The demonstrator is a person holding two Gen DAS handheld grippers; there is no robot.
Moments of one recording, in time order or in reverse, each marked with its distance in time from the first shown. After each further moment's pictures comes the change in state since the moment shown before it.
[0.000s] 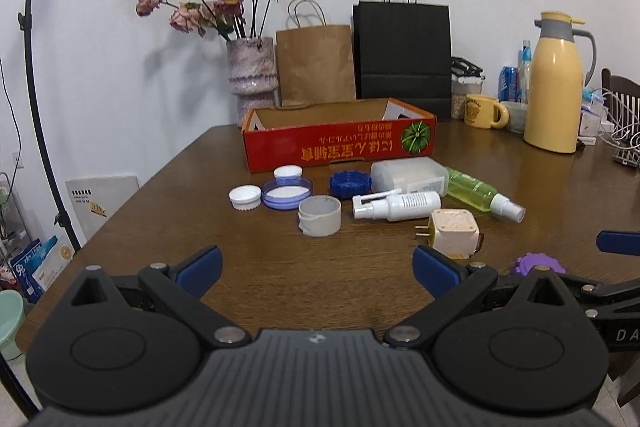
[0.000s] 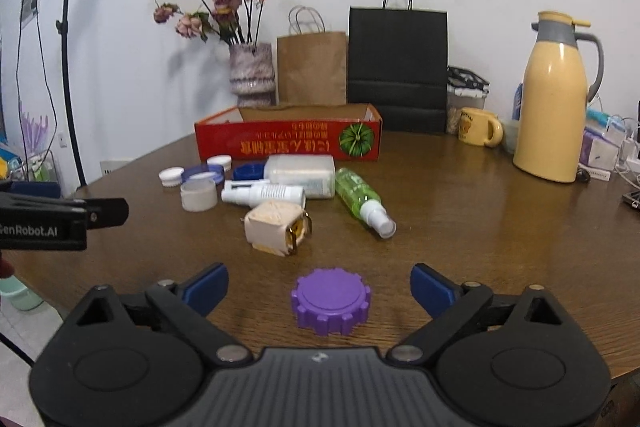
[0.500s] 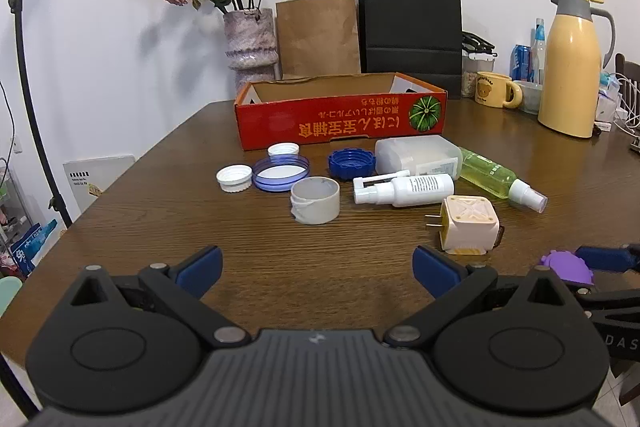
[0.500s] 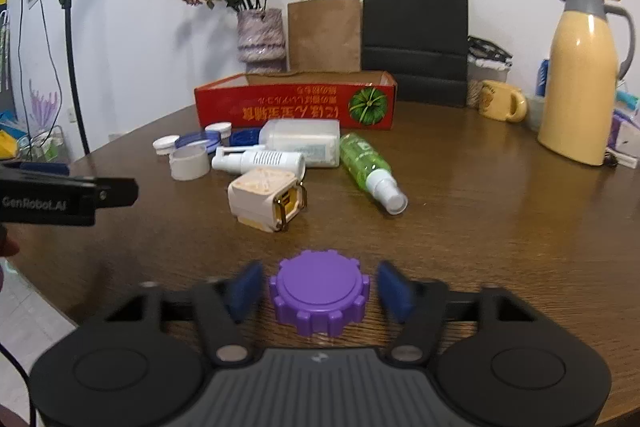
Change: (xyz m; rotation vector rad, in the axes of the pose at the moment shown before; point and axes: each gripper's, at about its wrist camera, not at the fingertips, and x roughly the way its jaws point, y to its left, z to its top) left arm 0.041 -0.009 0.002 -0.006 0.073 0.017; right arm 0.043 -0.015 -0.005 -0.021 0.089 0.064
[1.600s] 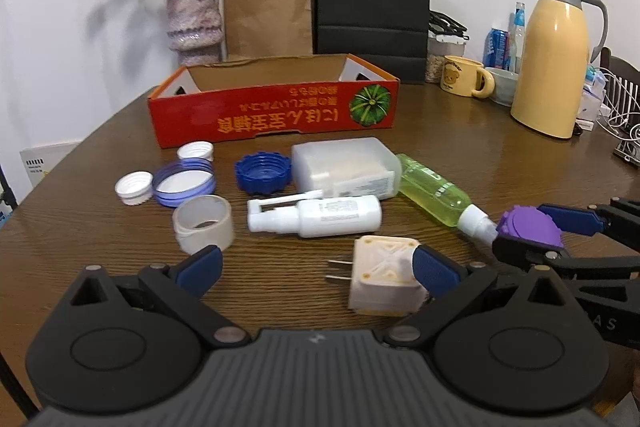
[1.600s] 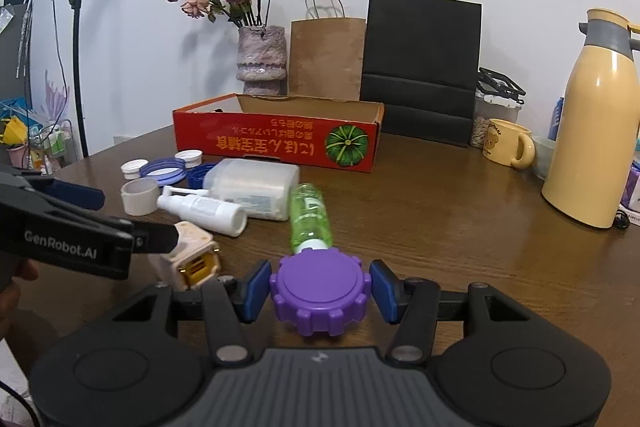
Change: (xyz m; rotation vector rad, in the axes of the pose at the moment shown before) left arm 0.058 -0.066 0.036 -0.013 0.082 -0.094; right arm 0.035 -0.063 0.045 -0.099 -0.063 0.027
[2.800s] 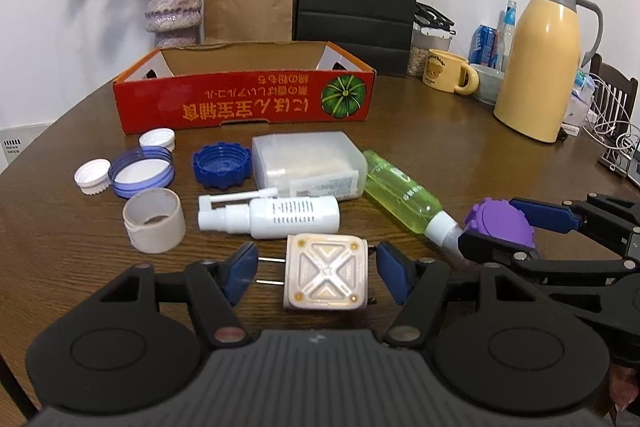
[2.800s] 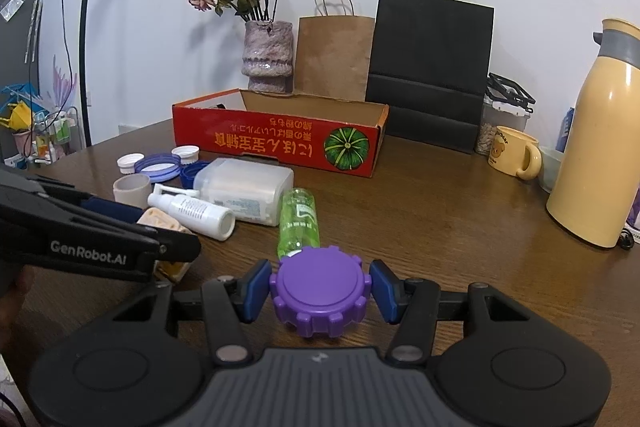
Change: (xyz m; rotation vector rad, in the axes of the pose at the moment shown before) left arm 0.015 -0.014 0.009 -0.044 0.034 -0.059; right arm 0.011 -0.008 0.009 -0.044 0.008 0.015
